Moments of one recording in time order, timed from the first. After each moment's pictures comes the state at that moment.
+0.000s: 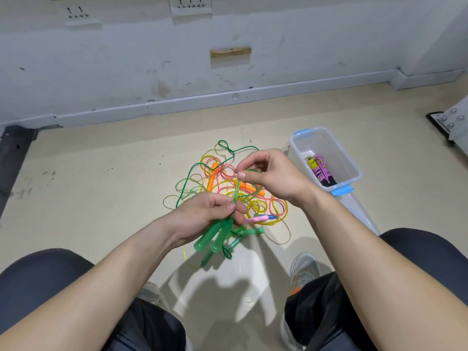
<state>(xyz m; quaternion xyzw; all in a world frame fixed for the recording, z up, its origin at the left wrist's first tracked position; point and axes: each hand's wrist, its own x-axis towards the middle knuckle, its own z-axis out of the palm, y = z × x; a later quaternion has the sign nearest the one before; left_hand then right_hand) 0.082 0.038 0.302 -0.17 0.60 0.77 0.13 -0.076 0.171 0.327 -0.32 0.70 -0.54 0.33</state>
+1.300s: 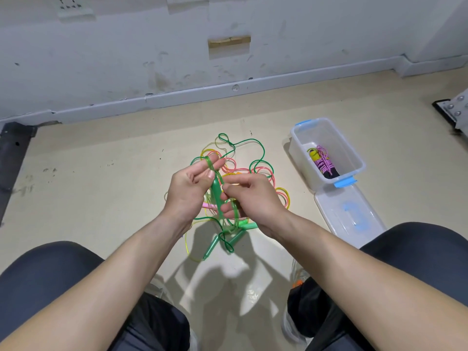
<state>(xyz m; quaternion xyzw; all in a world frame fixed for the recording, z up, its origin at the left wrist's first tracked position) 0.067 0.035 0.302 -0.28 0.63 0.71 -0.14 -0.006 0.162 0.316 -0.09 0.65 -0.62 0.43</state>
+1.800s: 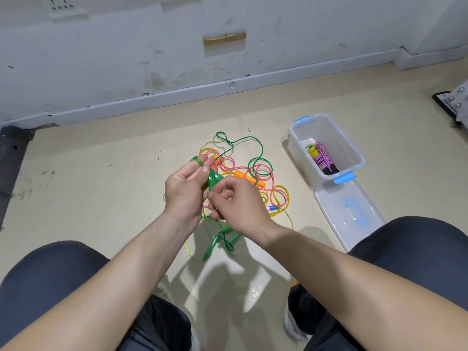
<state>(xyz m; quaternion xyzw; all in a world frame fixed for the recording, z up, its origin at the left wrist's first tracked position) 0.055 0.048 0.308 -0.41 0.47 0.76 -0.20 0.009 0.152 0.300 -0.17 0.75 -0.54 0.35</state>
